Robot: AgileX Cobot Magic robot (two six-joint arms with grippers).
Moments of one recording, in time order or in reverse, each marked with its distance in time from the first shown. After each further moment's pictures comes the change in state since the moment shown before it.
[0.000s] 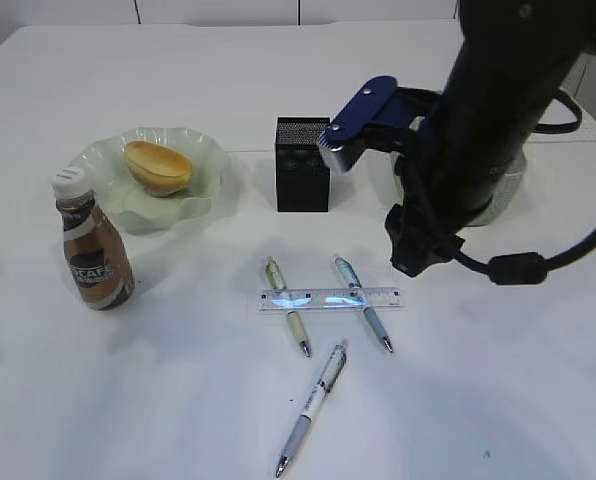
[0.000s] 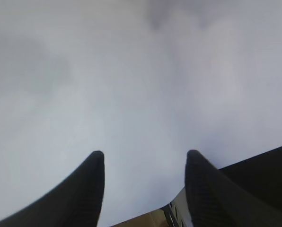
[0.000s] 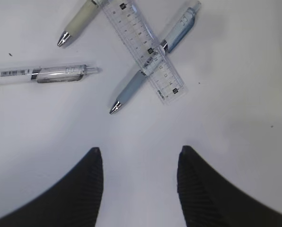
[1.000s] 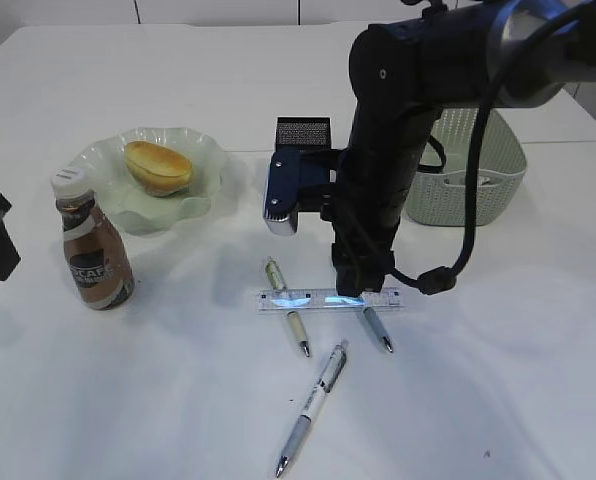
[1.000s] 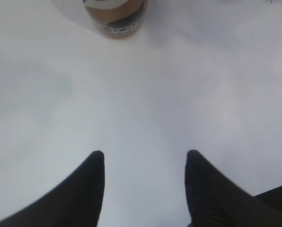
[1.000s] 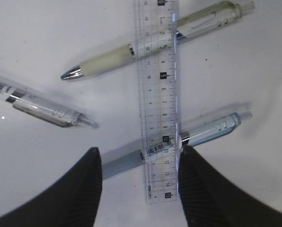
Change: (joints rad) left arm 0.000 0.000 0.000 -0.007 -0.126 0.000; right arm 0.000 0.330 -0.247 0.120 0.007 -0.553
